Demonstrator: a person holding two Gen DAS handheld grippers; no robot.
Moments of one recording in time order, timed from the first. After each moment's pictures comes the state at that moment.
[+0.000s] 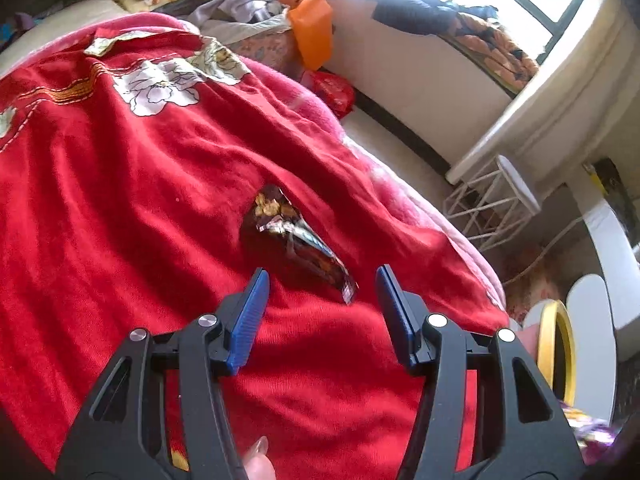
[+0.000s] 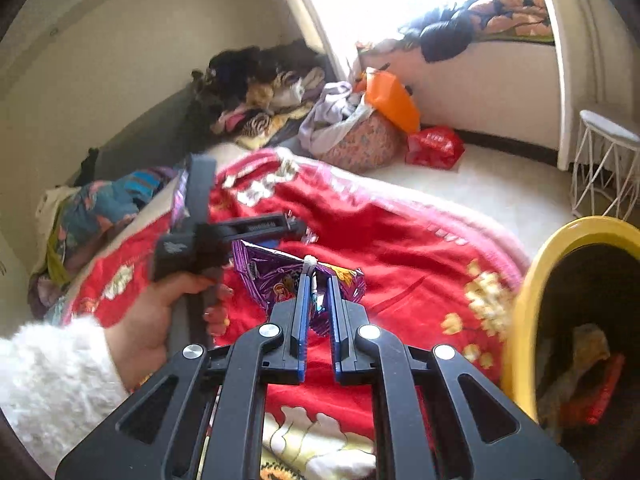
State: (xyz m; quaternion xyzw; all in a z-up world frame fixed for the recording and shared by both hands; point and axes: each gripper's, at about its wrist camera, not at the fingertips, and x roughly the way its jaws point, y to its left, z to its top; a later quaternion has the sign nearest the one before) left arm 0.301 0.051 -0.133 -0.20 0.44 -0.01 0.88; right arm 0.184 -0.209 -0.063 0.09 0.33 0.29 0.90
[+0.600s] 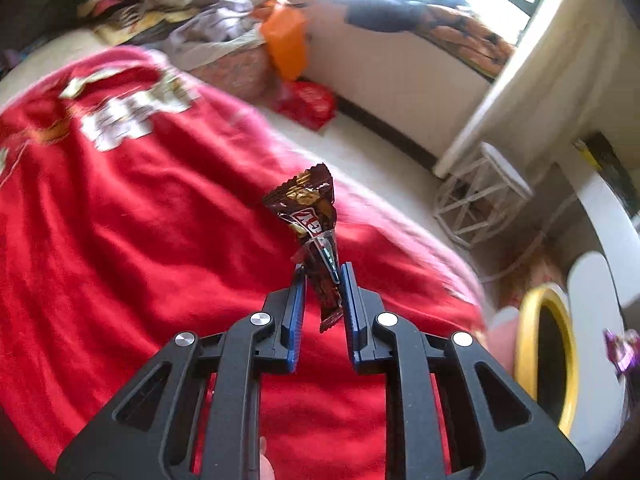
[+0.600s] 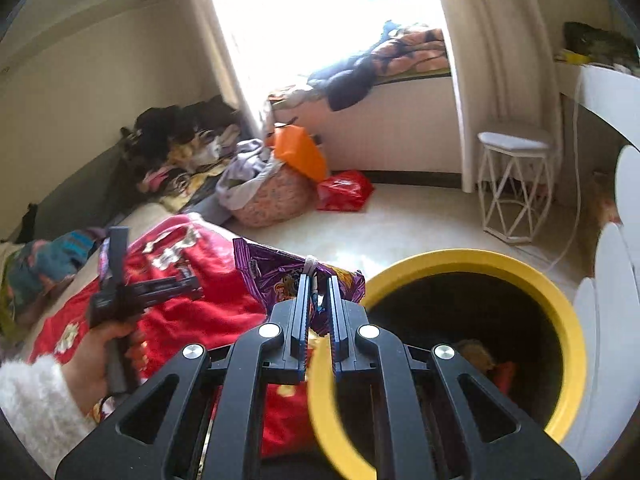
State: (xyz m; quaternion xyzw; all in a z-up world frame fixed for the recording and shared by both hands) left arm 0.289 -0.007 -0.101 -0.15 0.41 -0.04 0.90; right arm 0.179 -0.337 -0.048 0.12 0.28 0.14 0.94
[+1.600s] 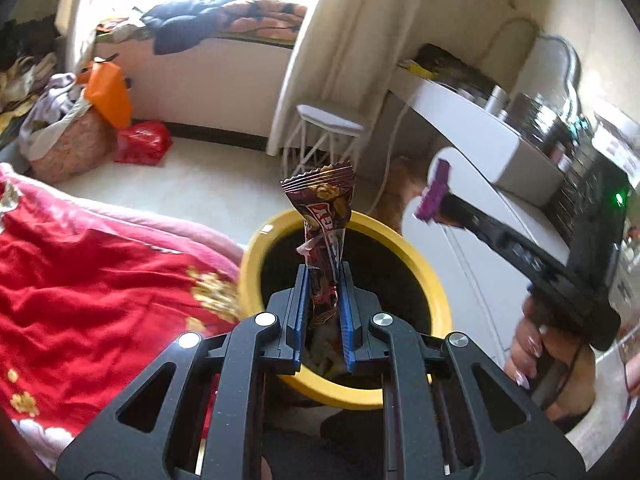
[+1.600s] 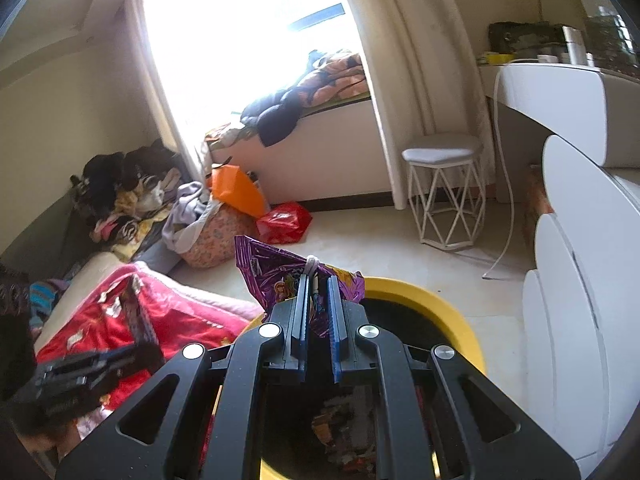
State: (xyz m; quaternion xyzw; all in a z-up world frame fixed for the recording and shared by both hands) left arm 0.186 -0.200 -0.041 -0.03 0.36 -0.29 0.89; right arm 0.158 -0.421 -0.042 0.16 0.24 0.02 0.96
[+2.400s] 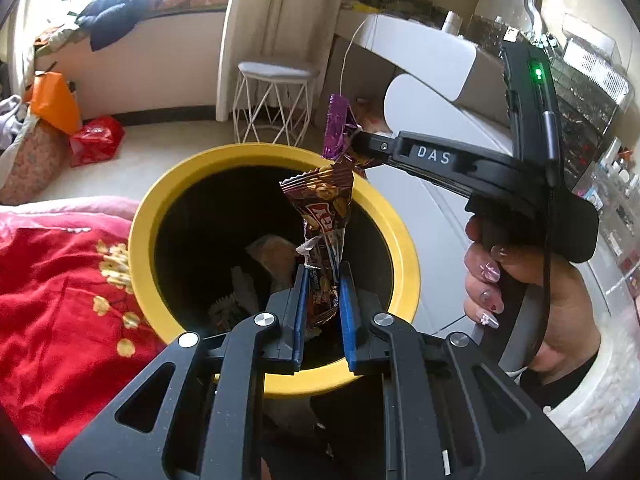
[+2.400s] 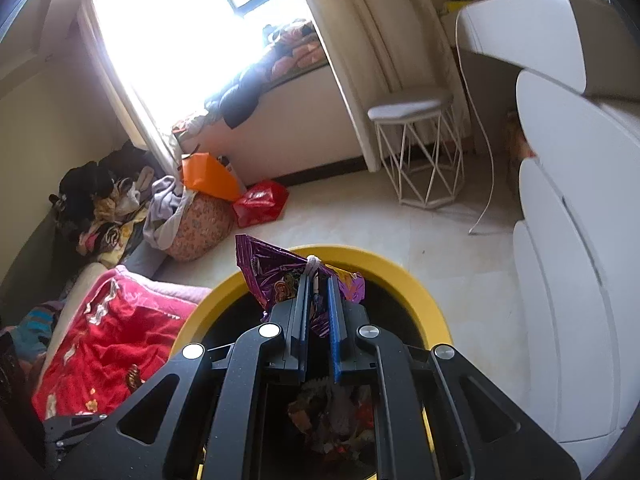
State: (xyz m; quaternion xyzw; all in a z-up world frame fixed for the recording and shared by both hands) left arm 0.166 -0.278 -0.092 0.05 0.41 -0.35 0.84; right arm 0.184 -0.461 -0.095 0.22 0.31 0.00 0.93
